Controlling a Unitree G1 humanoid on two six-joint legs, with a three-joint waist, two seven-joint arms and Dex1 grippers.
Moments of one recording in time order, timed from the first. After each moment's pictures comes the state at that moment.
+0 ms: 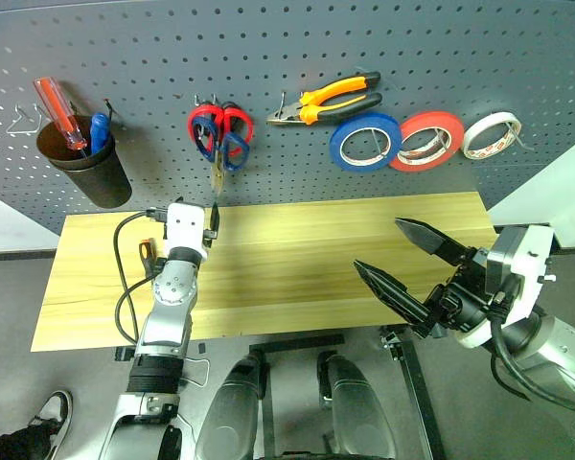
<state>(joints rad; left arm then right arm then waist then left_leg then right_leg) -0.27 0.18 0.10 0.08 0.05 0.09 0.00 0.18 -0.76 -0.30 -1.00 1.04 0.53 0.24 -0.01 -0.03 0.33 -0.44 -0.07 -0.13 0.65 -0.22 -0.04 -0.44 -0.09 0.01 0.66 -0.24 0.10</state>
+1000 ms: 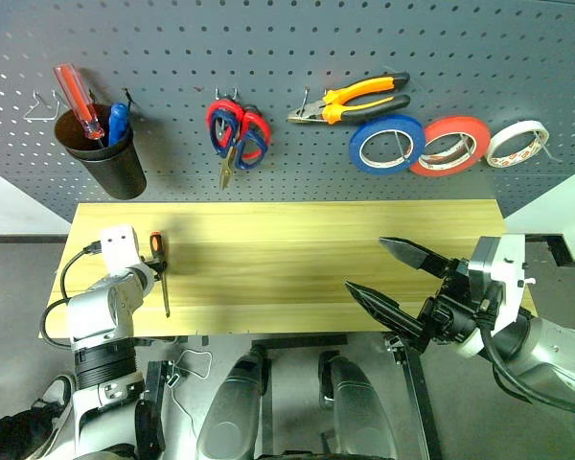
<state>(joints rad) -0.40 0.27 0.43 0.03 -0.17 1.04 0.02 0.19 -0.83 -0.30 -0.97 1.11 0.58 0.31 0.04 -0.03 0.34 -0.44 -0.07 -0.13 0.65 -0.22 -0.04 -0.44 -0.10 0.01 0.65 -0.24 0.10</state>
